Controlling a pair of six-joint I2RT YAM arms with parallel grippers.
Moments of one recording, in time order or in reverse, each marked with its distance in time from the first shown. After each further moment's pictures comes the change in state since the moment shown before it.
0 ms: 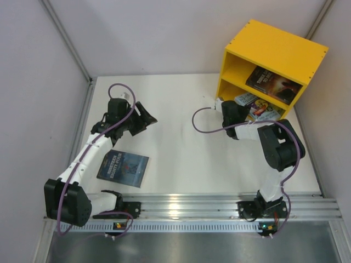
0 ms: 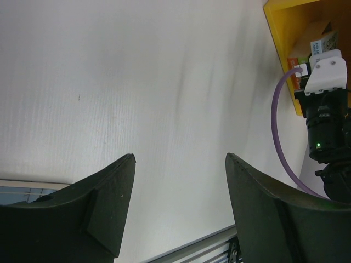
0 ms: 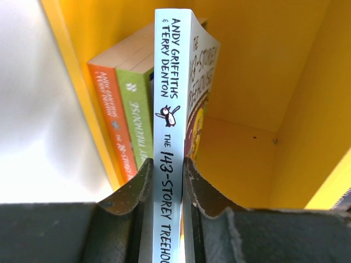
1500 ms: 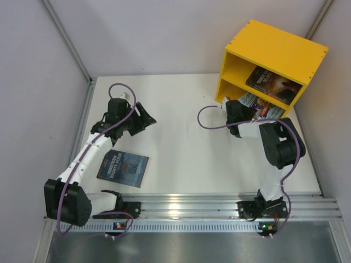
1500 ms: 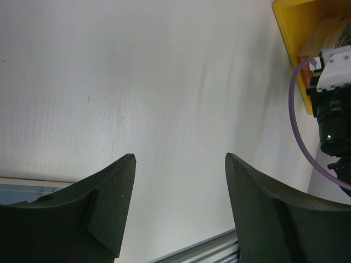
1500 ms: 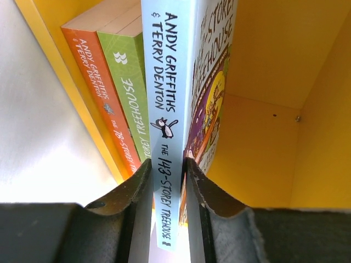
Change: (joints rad) left arm 0.000 0.000 0.007 -0.021 -0.018 0.039; right arm -0.062 0.026 0.008 -0.042 0.039 0.078
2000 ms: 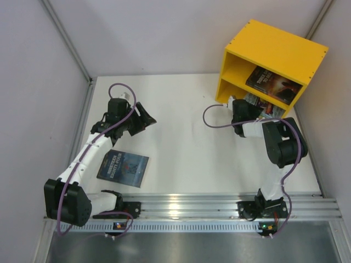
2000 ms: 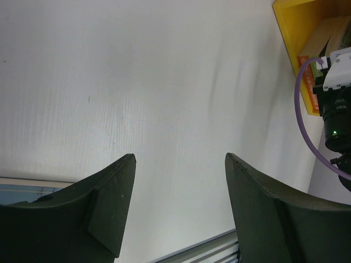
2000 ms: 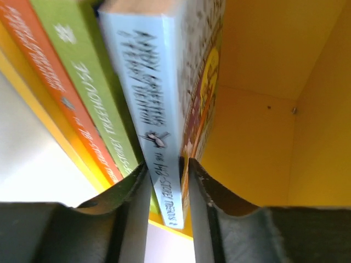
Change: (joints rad) left arm 0.000 0.000 0.000 0.000 -0.001 0.002; right arm -0.065 0.004 -0.020 0.093 -0.030 -0.084
